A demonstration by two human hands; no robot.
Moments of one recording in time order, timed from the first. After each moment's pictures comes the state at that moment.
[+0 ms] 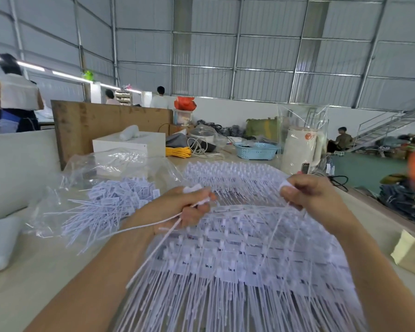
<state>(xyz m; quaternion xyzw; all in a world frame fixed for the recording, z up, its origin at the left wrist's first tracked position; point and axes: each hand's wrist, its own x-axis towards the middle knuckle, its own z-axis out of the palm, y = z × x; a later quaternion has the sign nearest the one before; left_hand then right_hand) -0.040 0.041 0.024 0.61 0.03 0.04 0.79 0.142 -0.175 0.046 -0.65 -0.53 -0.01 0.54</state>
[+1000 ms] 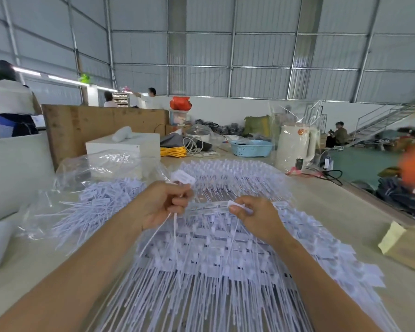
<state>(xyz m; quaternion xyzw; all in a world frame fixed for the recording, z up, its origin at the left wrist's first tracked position) -0.033 0.031 0.031 0.53 0.15 0.20 0.81 0.146 -0.114 -0.024 -0.77 -0.49 -0.06 0.41</state>
